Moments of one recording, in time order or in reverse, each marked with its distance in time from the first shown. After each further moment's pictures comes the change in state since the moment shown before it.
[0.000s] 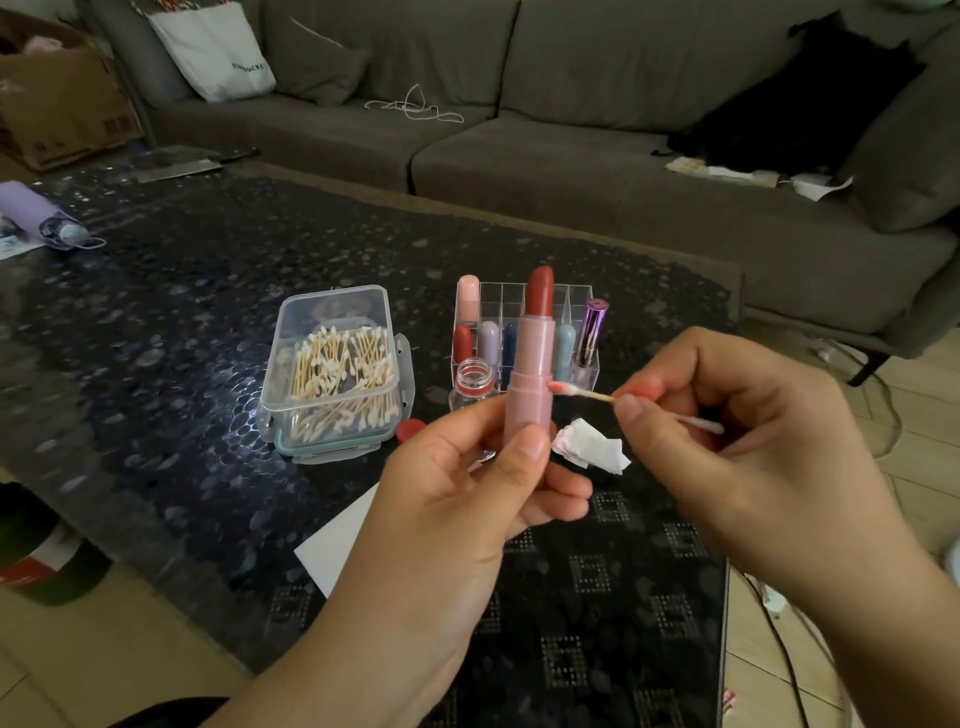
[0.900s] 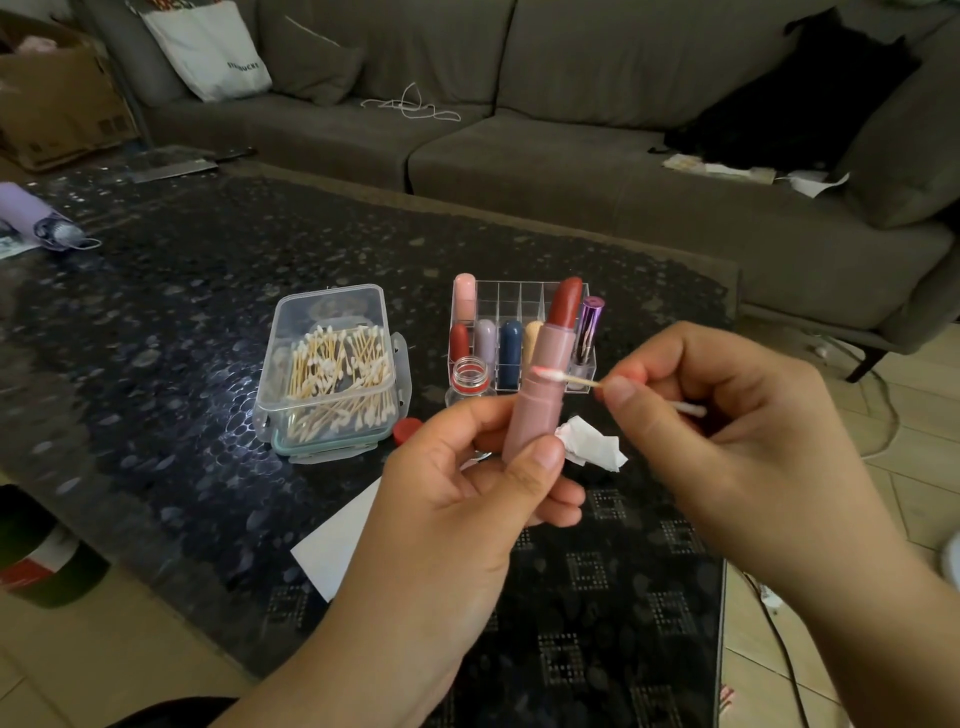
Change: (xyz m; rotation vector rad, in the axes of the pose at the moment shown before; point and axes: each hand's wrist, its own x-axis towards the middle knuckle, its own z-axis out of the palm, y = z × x) left_hand 0.000 -0.006 -0.002 0.125 -0.025 0.072; right_hand 0.002 -0.001 0.003 0.021 0.002 0.021
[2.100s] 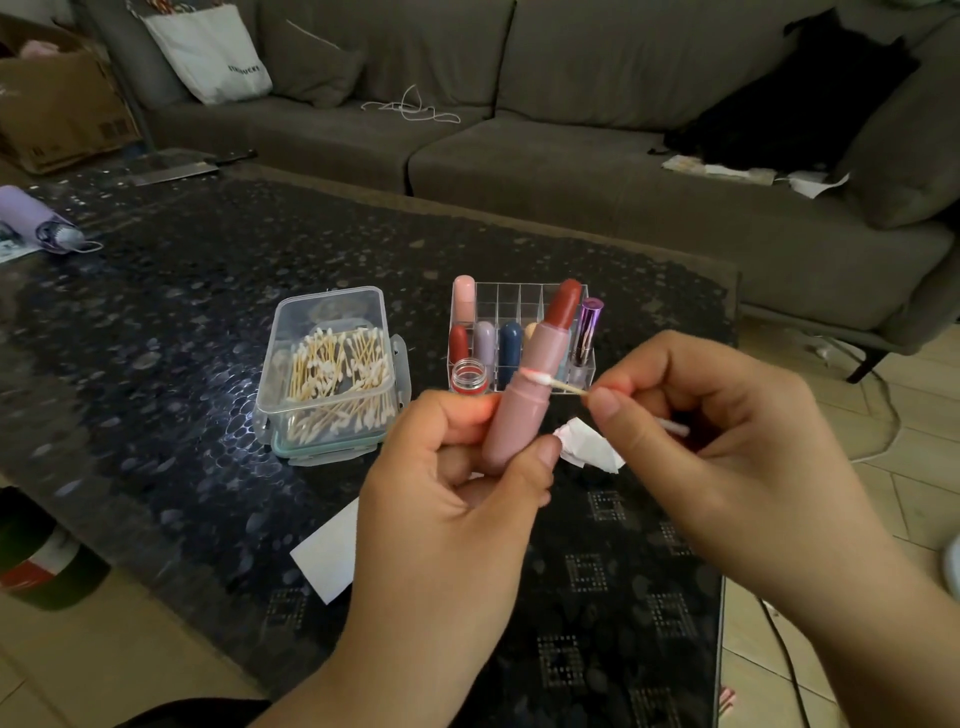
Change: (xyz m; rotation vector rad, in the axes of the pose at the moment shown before) left_hand -0.001 -0.001 0.007 0.247 0.220 0.169; right_hand -0.002 -0.001 0.000 -0.074 -0.031 -0.050
